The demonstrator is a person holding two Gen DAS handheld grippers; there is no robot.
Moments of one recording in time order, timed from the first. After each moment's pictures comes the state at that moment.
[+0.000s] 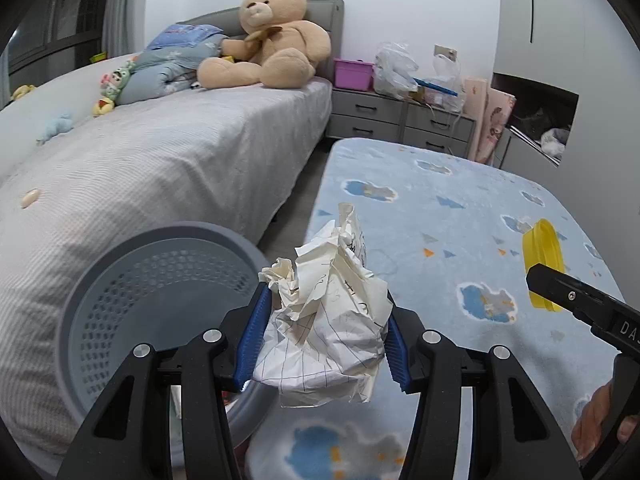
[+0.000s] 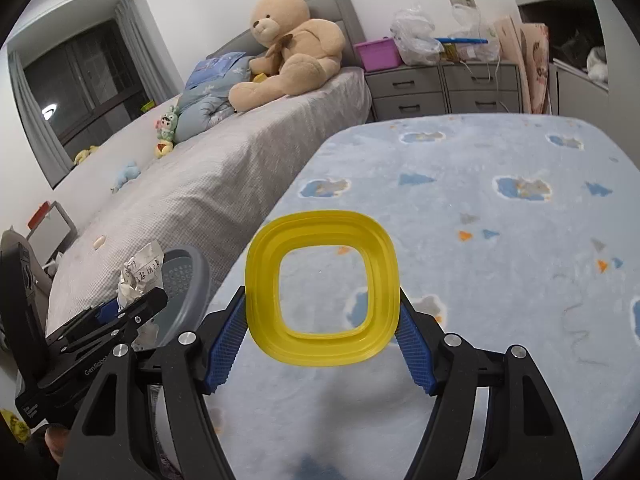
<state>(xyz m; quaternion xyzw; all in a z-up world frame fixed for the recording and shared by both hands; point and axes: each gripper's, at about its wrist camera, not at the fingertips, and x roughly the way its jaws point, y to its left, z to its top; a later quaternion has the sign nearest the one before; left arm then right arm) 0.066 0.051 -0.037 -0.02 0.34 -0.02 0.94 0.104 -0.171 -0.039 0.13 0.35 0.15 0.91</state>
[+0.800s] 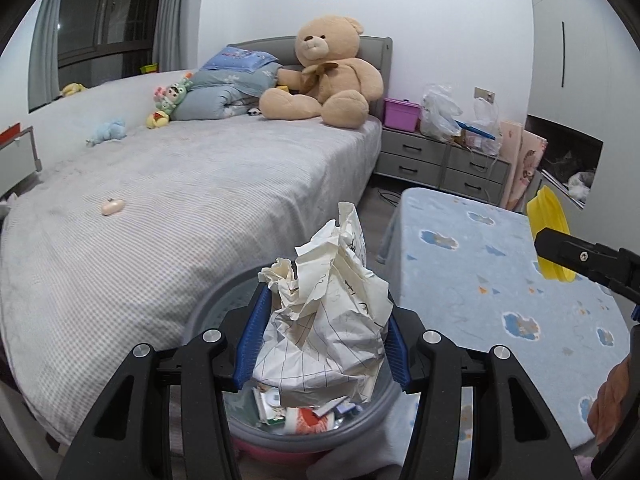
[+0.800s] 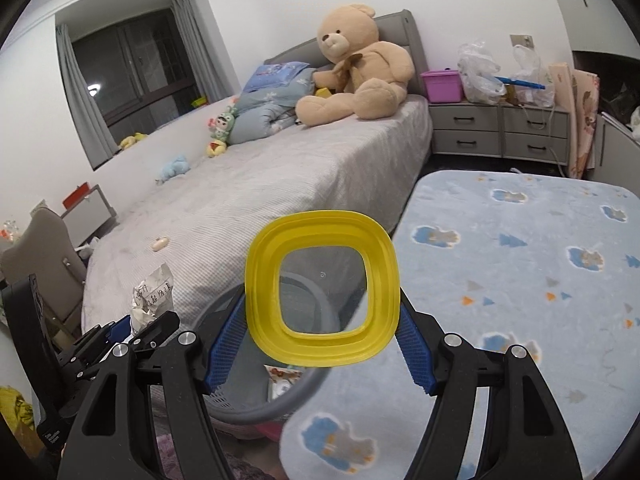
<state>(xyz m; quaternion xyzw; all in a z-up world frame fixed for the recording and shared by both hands) 0.007 0.162 0.032 -0.04 0.29 0.06 0.95 0.088 -0.053 0.046 0.10 0.31 0.23 0.92</state>
